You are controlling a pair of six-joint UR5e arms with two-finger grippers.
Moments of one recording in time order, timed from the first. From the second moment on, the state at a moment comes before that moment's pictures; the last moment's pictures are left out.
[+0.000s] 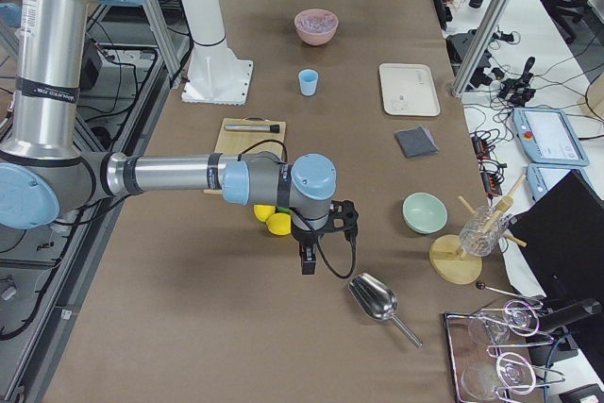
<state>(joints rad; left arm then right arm) -1.67 -1.44 -1.73 -1.50 -2.36 0.19 1.55 -1.76 1.83 -1.67 2.29 -0.11</state>
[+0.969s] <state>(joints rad) -1.67 -1.44 -1.74 -1.50 -2.36 0.19 1.55 -1.75 1.87 -1.66 2.29 -0.10</state>
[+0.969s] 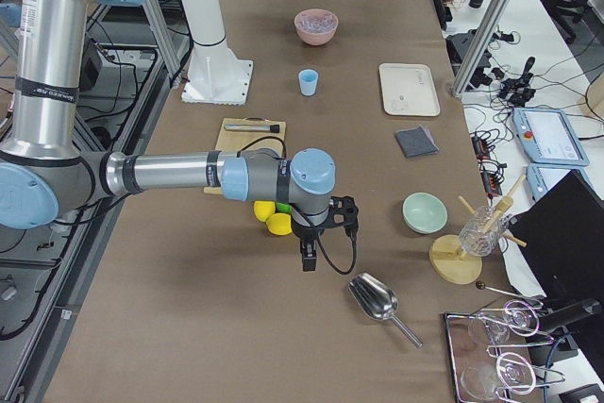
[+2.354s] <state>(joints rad) -1.66 -1.49 -1.77 -1.57 -2.51 0.18 1.58 -1.72 1.80 -1.31 2.36 -0.05</state>
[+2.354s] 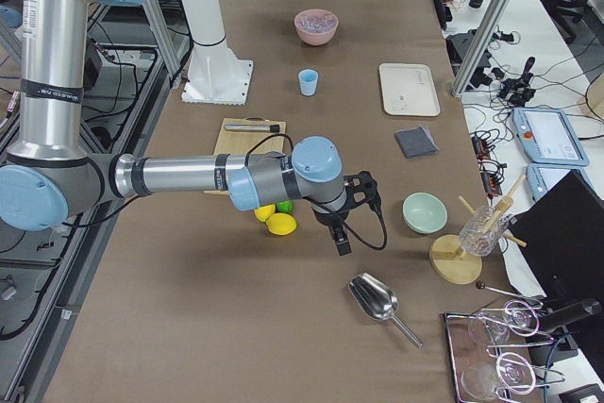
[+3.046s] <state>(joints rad) -1.36 -1.42 -1.85 -2.26 -2.45 -0.29 1.58 -1.72 1.83 -1.27 2.40 0.13</state>
